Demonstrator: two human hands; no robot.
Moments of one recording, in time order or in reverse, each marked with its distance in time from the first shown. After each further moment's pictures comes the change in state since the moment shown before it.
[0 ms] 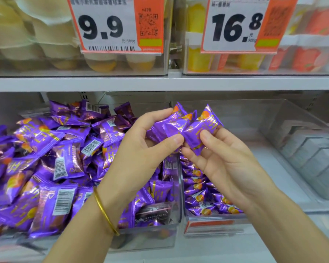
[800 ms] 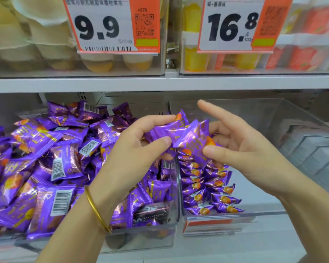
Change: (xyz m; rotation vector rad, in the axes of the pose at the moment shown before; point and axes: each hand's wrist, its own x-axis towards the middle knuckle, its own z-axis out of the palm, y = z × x) left_hand 0.002 -0.004 -0.008 0.081 -0.032 -0.024; right_hand 0.001 -0.032 -0.031 -0.768 -0.259 -0.170
